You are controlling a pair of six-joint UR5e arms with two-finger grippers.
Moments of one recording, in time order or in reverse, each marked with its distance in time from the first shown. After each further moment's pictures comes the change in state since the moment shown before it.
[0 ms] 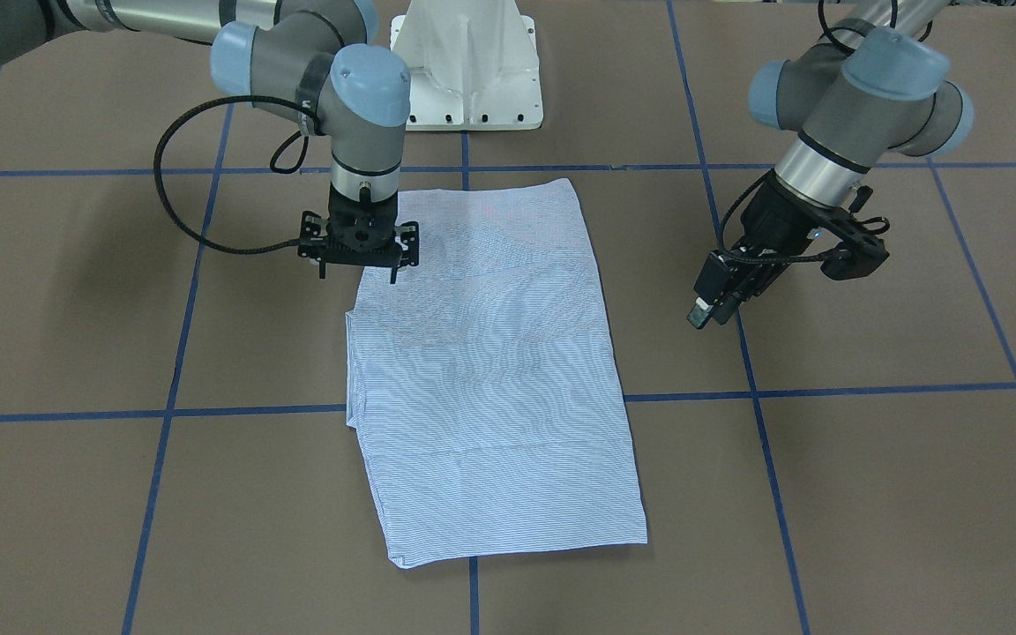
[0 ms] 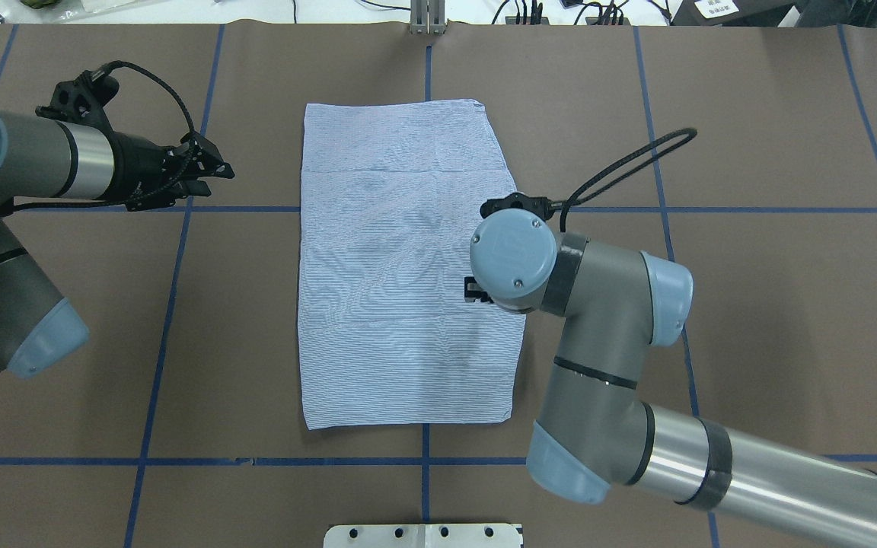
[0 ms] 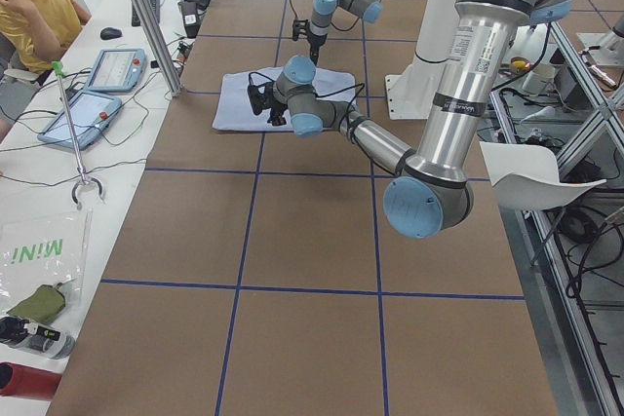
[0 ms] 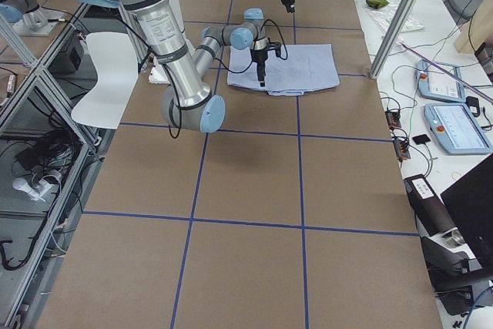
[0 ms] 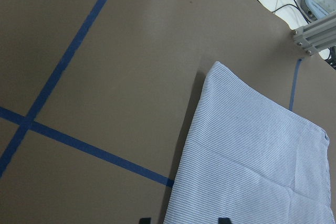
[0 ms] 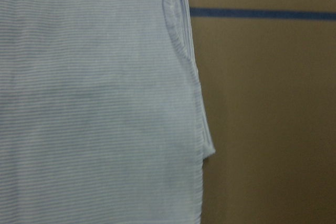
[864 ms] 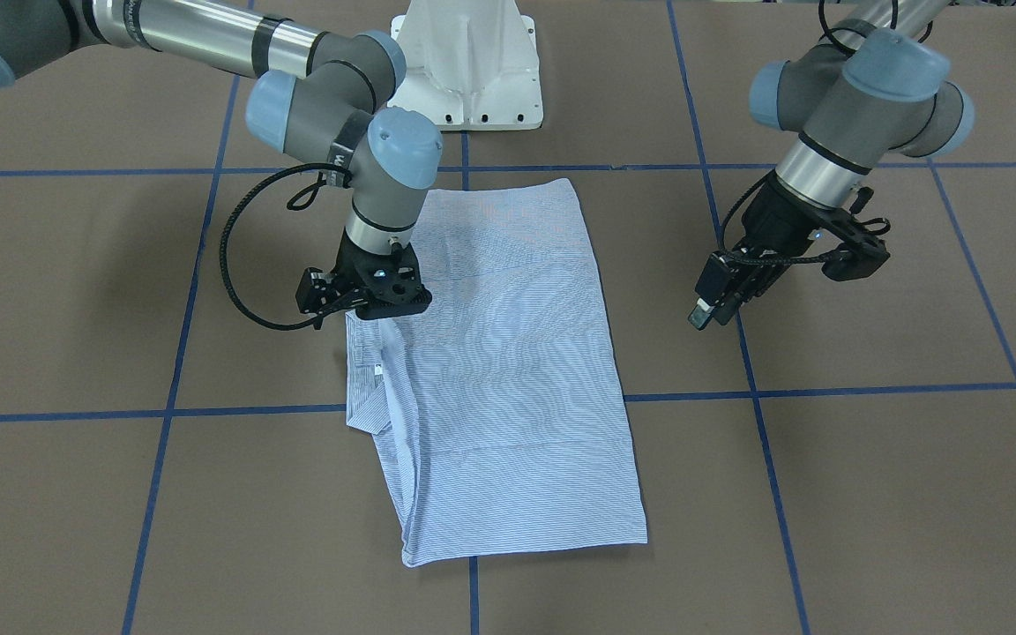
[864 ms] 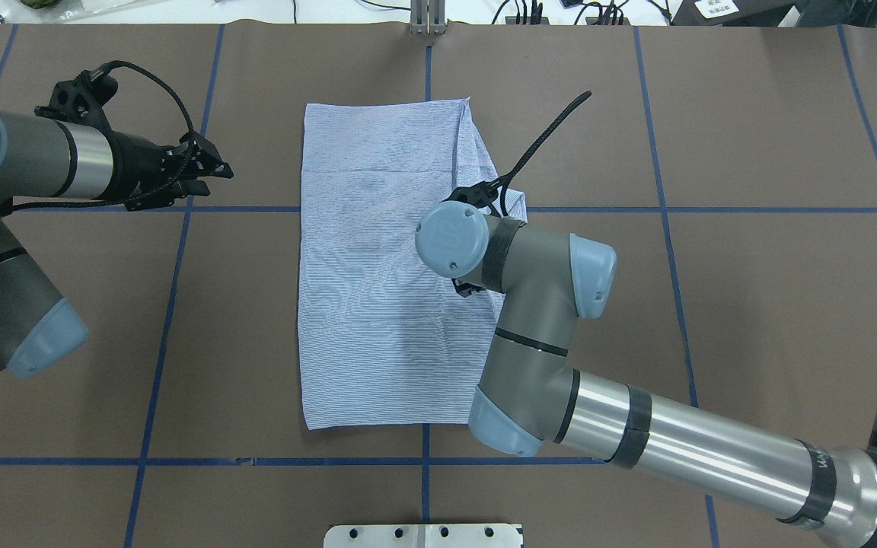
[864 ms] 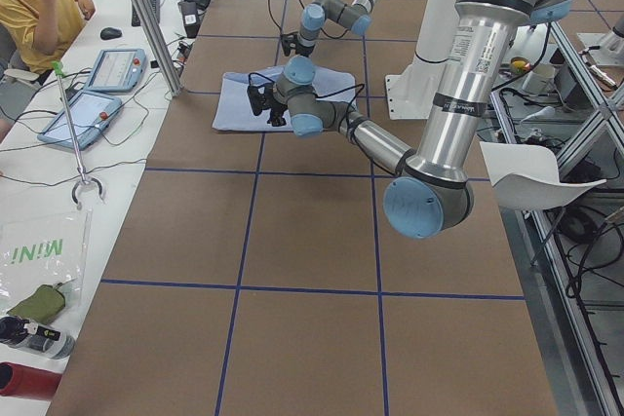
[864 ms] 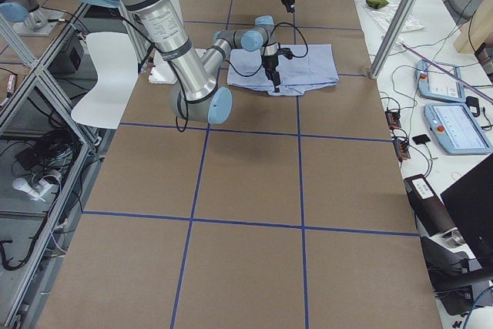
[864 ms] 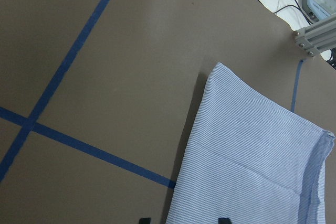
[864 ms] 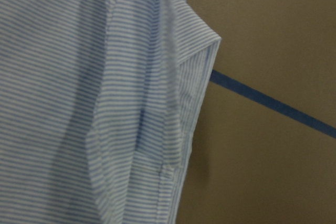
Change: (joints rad) left arm -0.001 0.001 0.002 -0.001 0.000 0.000; right arm 0.086 0.081 -0.201 -0.043 -0.067 -0.550
